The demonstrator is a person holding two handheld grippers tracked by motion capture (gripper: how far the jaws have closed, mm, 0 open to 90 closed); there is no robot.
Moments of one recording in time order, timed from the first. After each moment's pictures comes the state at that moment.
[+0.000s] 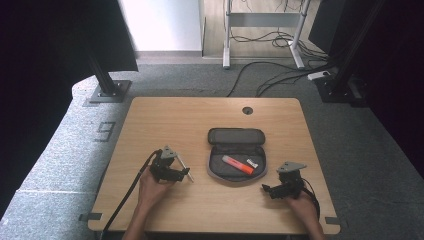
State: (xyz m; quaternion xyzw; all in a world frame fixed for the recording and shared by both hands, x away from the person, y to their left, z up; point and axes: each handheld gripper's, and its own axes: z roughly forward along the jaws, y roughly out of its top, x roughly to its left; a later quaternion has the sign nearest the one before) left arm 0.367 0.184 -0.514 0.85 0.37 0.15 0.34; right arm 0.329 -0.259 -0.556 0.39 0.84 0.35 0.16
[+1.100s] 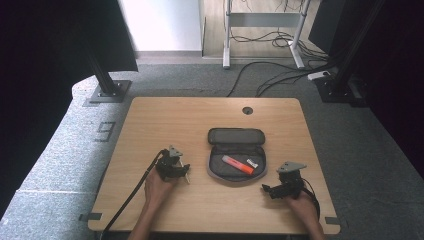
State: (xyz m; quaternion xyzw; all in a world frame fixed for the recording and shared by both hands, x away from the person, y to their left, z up) left arm 0.380 0.174 -0.535 0.85 0.41 0.16 0.30; right arm 0.329 -0.259 -0.556 0.39 0.84 0.35 0.16
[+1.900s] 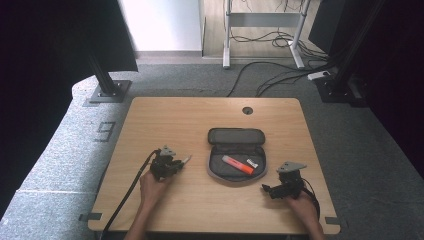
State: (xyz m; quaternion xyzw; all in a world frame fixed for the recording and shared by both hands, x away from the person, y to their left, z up) left arm 0.381 0.195 -0.534 0.84 0.40 0.11 0.34; right arm 0.329 -0.259 -0.556 0.39 0.84 0.35 0.16
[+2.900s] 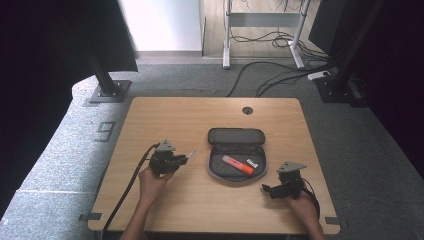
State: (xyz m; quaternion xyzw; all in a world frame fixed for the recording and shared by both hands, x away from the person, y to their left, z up) left arm 0.372 0.186 -0.488 0.84 0.36 0.10 0.40; right arm 0.329 -0.259 -0.556 0.39 0.84 0.35 0.16
